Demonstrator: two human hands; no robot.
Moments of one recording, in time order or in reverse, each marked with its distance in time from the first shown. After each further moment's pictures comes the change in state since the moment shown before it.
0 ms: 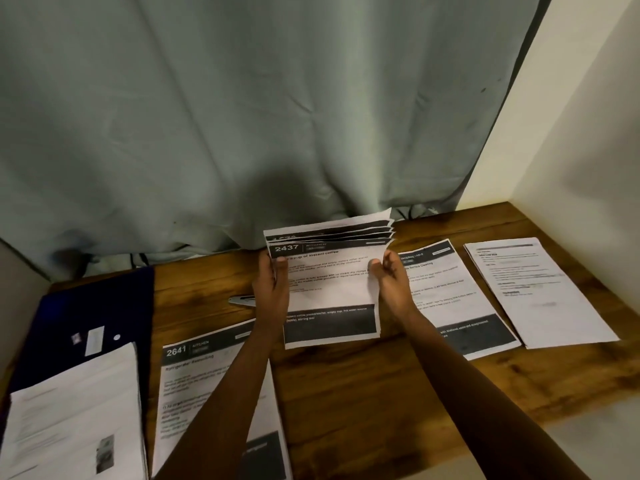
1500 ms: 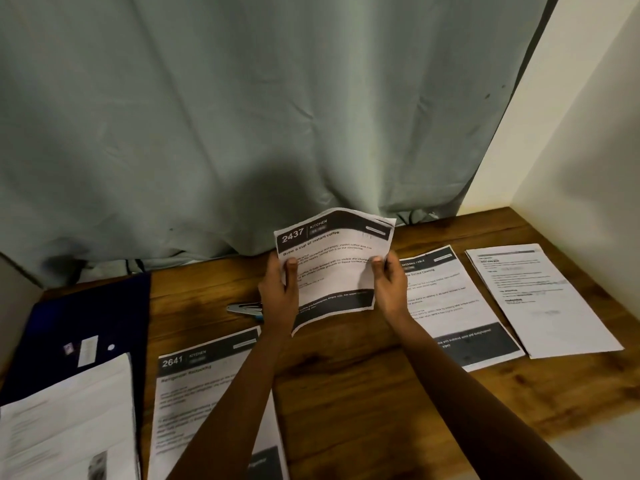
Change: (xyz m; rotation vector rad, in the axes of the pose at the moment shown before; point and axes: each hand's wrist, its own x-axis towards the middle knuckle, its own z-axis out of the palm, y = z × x) left_hand 0.011 0.006 0.015 0.138 0.031 0.062; right_hand 0.004 -0.012 0.018 -0.147 0.117 -0.101
